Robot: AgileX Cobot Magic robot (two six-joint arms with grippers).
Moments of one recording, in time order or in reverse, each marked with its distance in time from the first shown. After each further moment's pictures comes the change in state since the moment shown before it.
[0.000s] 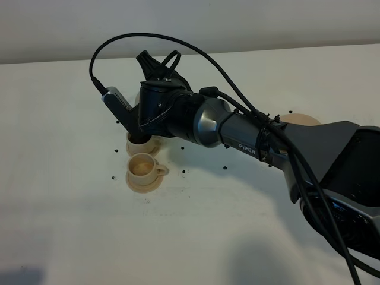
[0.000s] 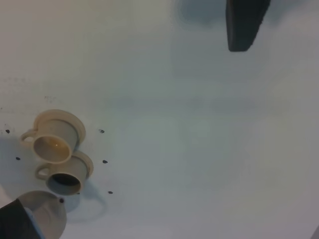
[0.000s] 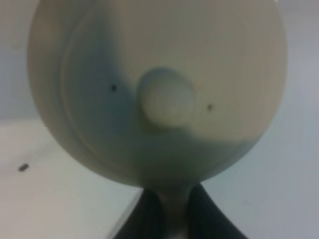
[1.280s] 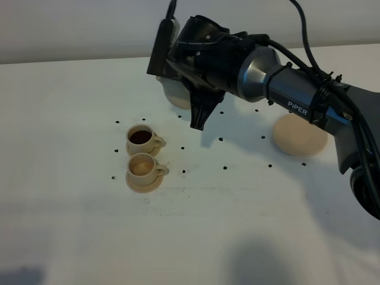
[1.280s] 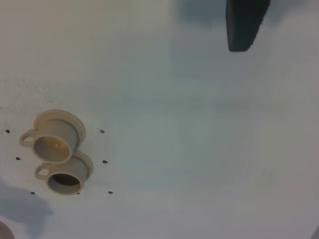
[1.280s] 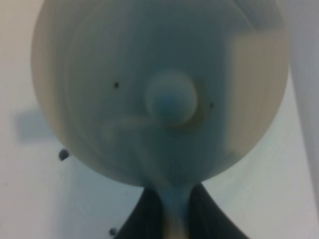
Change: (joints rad) left arm 0.000 0.000 0.000 0.000 0.000 0.000; right arm -0.120 -0.143 0.000 0.417 0.244 0.508
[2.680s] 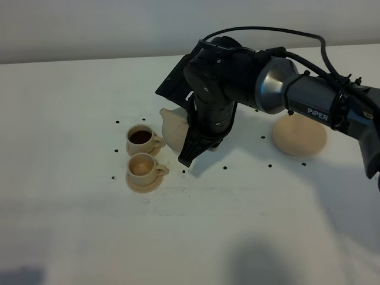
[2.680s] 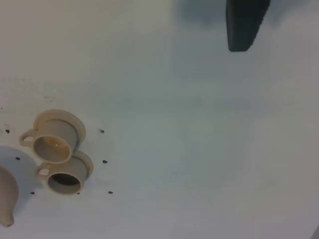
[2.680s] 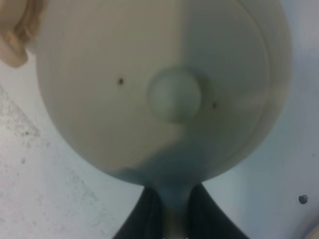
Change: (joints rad) left arm 0.000 0.000 0.000 0.000 0.000 0.000; right arm -0.014 -0.085 0.223 0.360 -0.059 0.116
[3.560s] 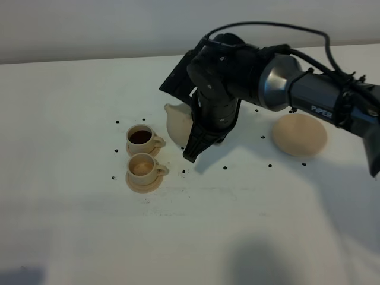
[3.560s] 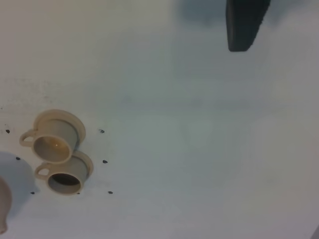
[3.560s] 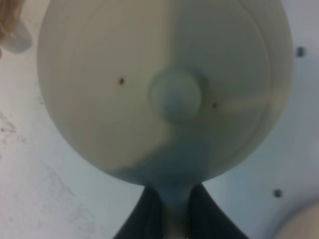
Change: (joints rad) left arm 0.000 0.000 0.000 0.000 0.000 0.000; right arm -0.005 -0.017 0.000 -0.046 0.007 0.001
